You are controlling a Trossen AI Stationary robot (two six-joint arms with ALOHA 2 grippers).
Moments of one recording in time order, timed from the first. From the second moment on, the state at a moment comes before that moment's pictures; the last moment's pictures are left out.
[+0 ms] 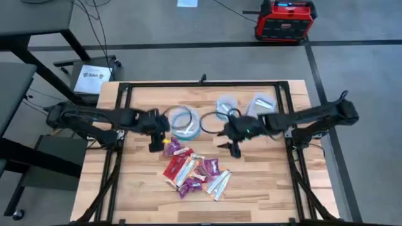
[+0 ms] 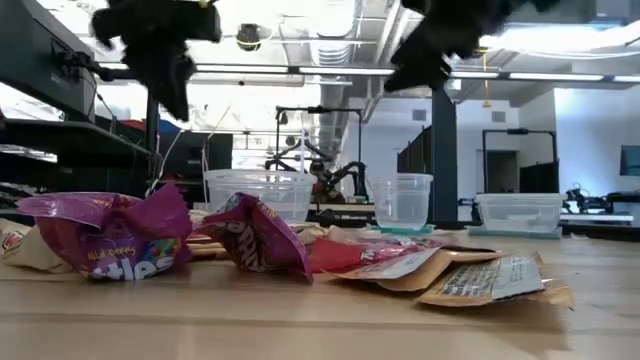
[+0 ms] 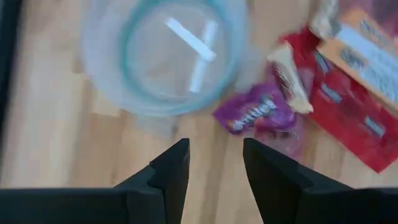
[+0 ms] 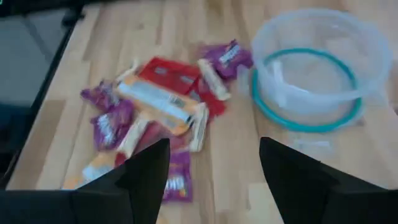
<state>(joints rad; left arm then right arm) -0.12 1.20 0.95 -0.80 -0.27 -0.13 0.17 1.30 0.82 -0.06 0.11 0.22</state>
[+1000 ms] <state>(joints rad) -0.27 1.51 0.69 -0.23 -0.47 0.24 0.35 1.53 0.62 0.45 0.21 0.37</state>
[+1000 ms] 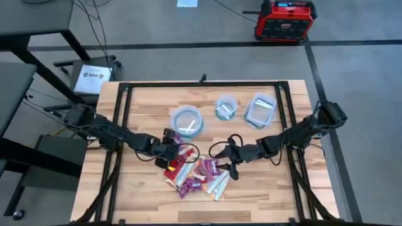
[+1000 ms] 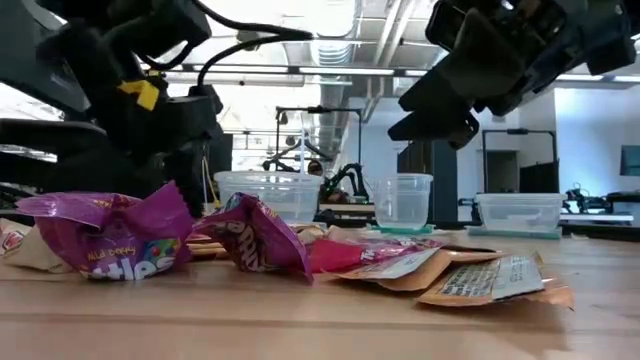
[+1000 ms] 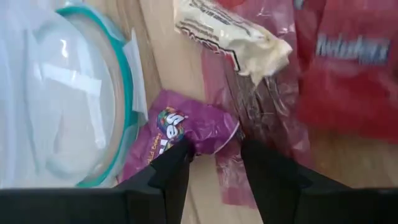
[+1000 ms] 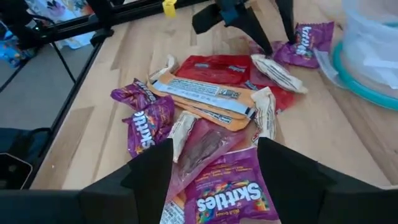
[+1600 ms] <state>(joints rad) -0.30 1.50 0.88 -0.35 -0.47 0.19 0.36 1.53 0.62 0.28 0.10 0.20</state>
